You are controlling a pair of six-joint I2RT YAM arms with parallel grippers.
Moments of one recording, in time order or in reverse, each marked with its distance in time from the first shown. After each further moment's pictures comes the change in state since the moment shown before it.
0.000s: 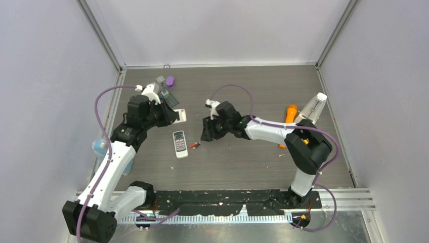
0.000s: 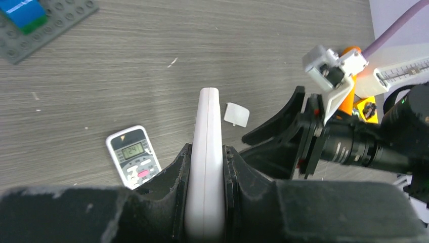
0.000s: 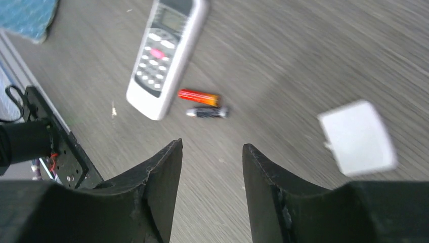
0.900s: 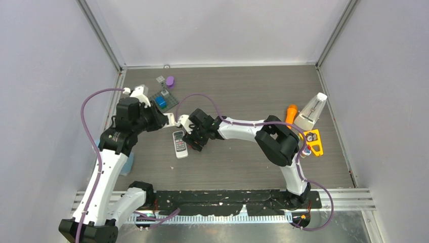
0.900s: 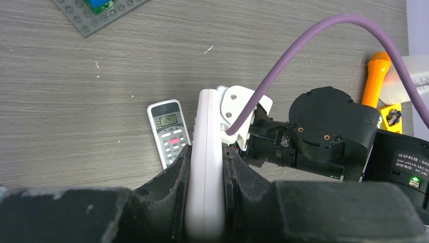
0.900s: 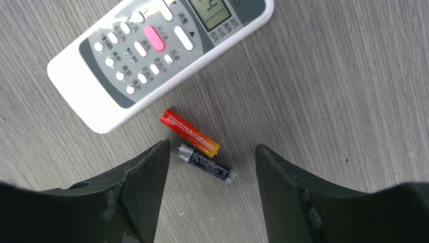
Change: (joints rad) left arm 0.051 -0.103 0.124 -0.283 -0.082 0.033; right arm 0.203 0.332 0.386 -0.250 0.142 -0.602
